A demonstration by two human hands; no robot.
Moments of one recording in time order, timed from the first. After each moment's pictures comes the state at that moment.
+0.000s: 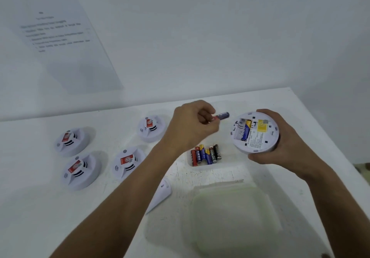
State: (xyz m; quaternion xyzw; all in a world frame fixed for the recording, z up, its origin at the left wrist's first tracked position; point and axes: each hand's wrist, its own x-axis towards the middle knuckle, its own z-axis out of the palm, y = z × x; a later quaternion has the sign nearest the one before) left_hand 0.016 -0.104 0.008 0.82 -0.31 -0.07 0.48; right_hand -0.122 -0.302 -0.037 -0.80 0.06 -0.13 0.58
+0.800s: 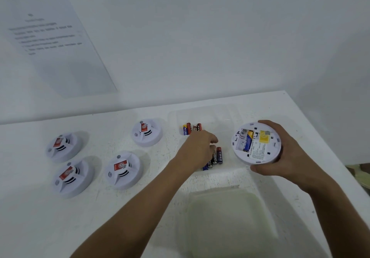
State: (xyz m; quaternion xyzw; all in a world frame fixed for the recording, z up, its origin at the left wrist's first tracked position) left_hand 0.014 -0.134 -0.049 0.89 -0.36 -0.15 0.22; right_hand -0.134 -0.316 -0.049 -0.81 0.08 -0.11 0.57
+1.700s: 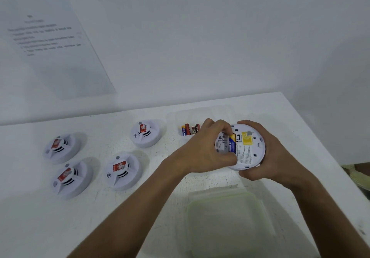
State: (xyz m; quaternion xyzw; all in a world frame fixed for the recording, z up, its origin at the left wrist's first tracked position) left_hand -0.013 -0.119 0.000 0.78 -0.42 -0.22 0.40; right_hand -0.117 -0.291 -0.043 -0.81 0.00 -0.12 0.57
